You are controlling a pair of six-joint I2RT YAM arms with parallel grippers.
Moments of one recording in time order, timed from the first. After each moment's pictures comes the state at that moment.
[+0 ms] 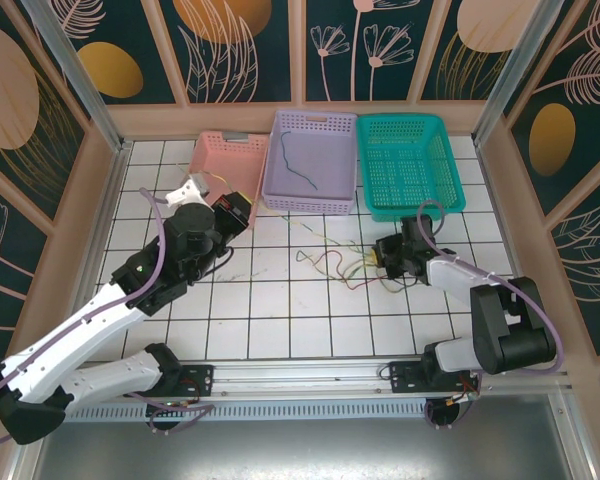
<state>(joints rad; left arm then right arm) -0.83 0.96 1.07 -0.36 -0.43 -1.10 0.22 1.38 0.56 -0.09 -0.30 1.48</state>
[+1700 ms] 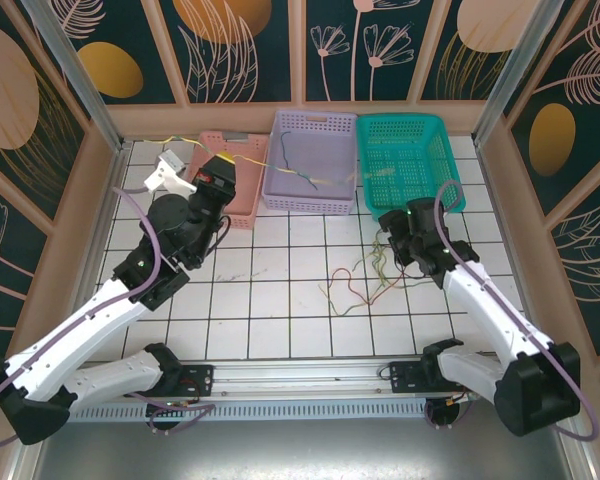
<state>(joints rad) -0.78 0.99 1.03 0.05 -0.54 -1.06 0.33 1.04 0.76 -0.47 -0.02 1.29</state>
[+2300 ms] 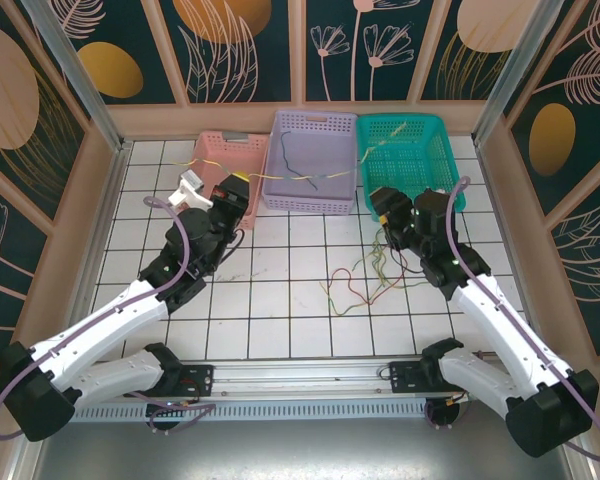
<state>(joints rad) -0.76 1.03 0.81 0.26 -0.45 -1.20 0.42 0.93 0.81 -0.28 -0.08 1.31</state>
